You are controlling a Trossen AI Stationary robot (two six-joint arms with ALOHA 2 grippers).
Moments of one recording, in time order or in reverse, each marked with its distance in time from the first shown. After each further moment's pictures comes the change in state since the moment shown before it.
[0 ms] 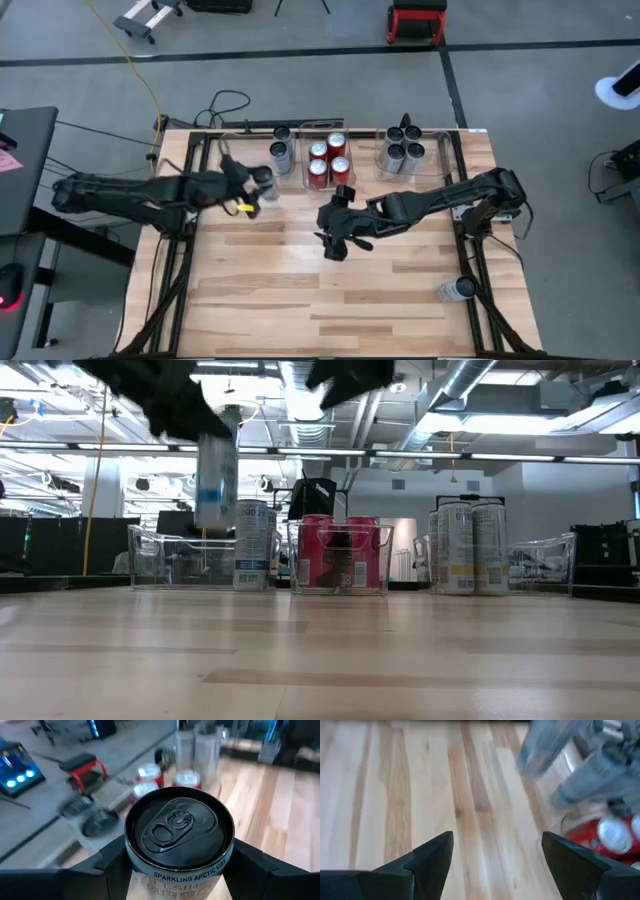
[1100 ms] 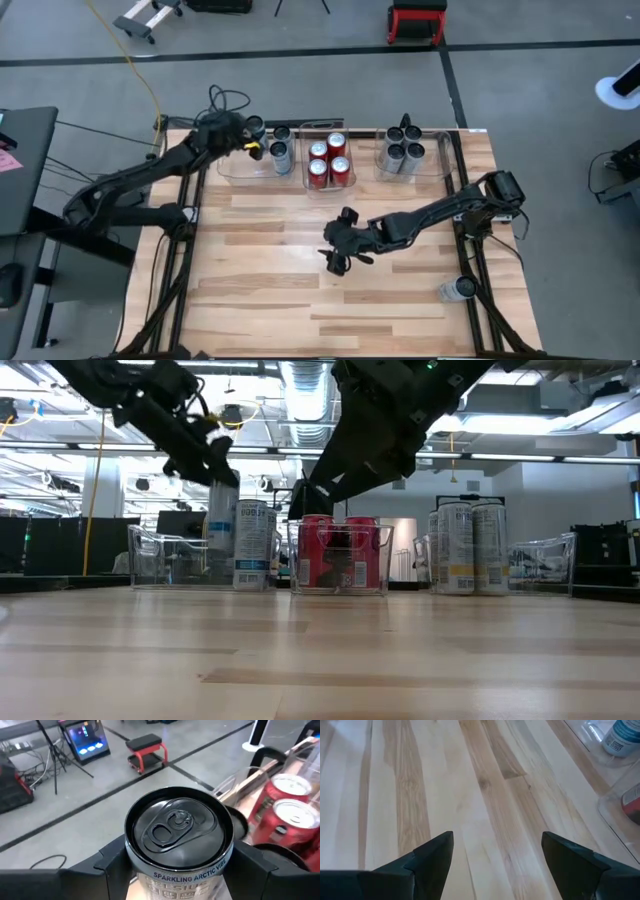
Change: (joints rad) left arm 0.746 0.249 0.027 0.250 0.367 0.155; right arm 0.034 0.011 -0.403 0.442 -0.051 0.214
